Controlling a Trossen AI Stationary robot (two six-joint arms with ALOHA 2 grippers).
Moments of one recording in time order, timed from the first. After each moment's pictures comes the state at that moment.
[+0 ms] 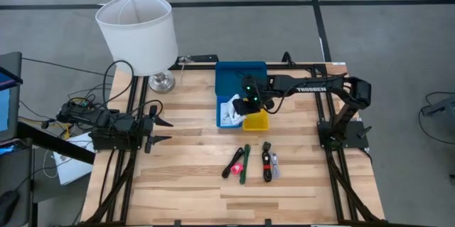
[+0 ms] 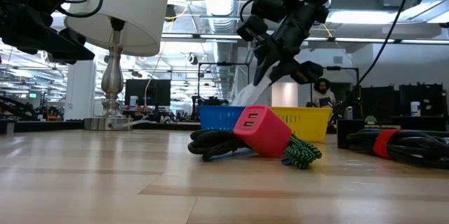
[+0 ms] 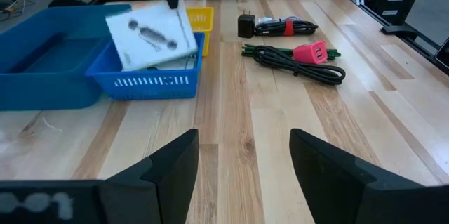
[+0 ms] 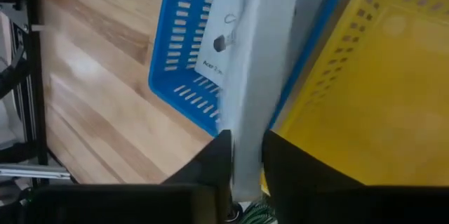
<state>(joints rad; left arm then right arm) -0.28 0.01 0.16 -0.48 -0.25 -0.07 -0.28 1.70 1.18 -0.55 -0.33 0.93</state>
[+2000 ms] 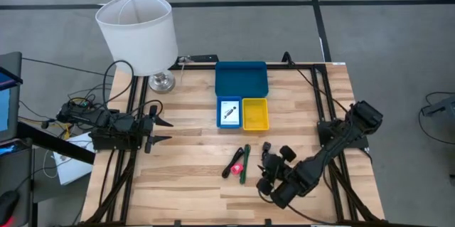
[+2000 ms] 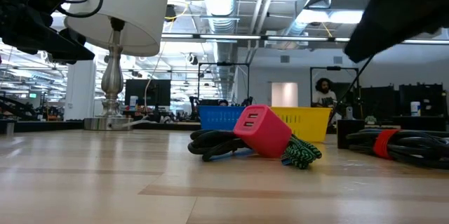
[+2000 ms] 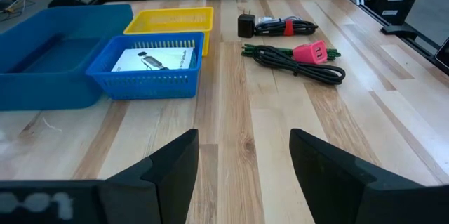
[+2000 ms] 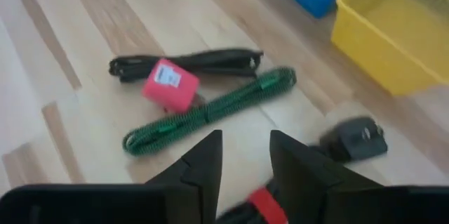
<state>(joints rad) -0.28 0.01 0.16 -0.48 -0.25 -0.07 0.74 1.76 1.18 -0.78 0.72 1.27</state>
